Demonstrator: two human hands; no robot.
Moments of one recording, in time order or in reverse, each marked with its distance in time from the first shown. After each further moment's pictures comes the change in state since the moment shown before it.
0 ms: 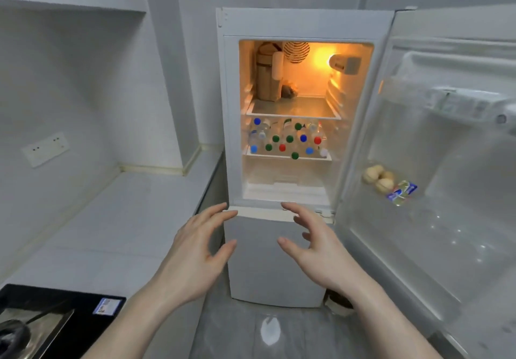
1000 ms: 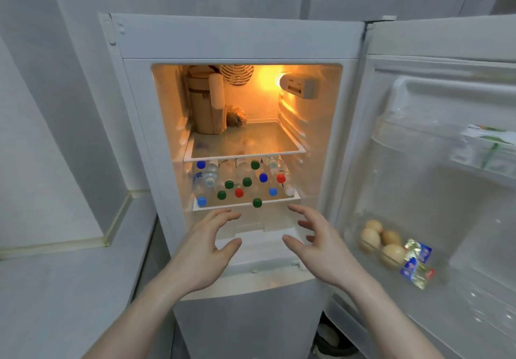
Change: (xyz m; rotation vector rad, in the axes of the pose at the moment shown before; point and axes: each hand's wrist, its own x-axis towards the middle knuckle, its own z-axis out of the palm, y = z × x) left_hand 0.317 -0.021 0.089 -0.136 -0.198 0.172; right_hand 0.222 0.104 -0.079 -0.013 0.285 0.179
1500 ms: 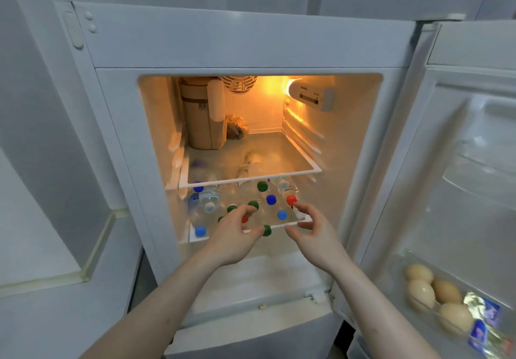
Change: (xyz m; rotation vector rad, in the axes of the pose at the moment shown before) left_hand 0.175 -0.058 0.022 -0.154 -0.156 -0.145; right_hand 0.156 0.012 0.050 0.118 0.145 0.157
